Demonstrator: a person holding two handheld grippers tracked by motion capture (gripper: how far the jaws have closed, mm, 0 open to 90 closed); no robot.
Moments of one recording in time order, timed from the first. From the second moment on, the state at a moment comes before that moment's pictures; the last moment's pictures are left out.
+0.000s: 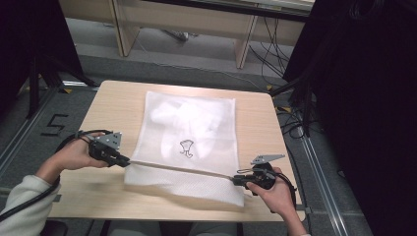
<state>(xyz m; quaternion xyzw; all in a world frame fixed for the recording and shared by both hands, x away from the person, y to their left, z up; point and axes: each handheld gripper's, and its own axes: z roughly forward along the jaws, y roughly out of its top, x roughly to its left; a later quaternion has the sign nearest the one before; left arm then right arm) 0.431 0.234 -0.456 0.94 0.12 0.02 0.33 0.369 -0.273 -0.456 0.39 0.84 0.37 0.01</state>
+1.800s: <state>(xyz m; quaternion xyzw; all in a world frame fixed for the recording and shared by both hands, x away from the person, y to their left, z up) 0.429 0.228 -0.471 0.94 0.13 0.02 0.31 0.369 -0.274 -0.470 0.41 0.84 0.36 0.03</state>
